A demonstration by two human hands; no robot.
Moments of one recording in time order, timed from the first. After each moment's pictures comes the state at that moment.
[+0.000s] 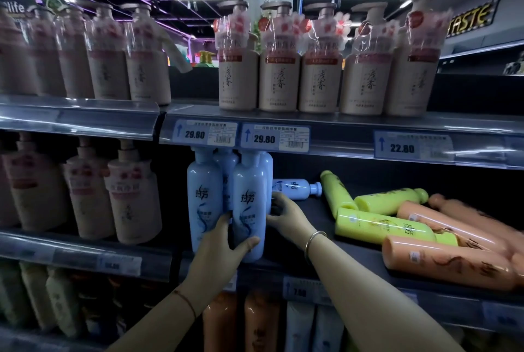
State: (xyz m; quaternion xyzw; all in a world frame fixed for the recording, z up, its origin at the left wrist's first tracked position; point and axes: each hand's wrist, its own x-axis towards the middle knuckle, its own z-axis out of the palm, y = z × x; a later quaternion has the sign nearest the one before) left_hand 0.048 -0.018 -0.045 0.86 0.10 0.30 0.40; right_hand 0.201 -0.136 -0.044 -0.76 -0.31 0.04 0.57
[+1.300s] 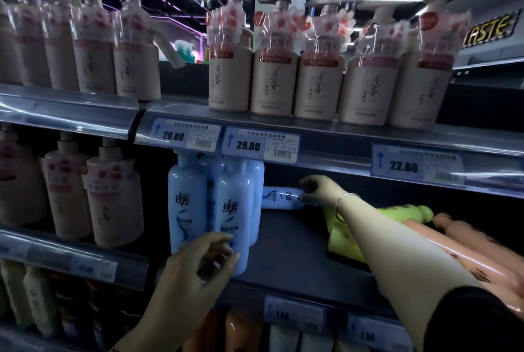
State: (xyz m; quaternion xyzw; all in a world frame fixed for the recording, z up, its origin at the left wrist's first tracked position) left_hand 0.011 -0.041 -0.034 0.82 0.04 0.37 0.44; right_hand 0.318 -0.197 0.021 -0.93 -0.25 -0.01 0.25
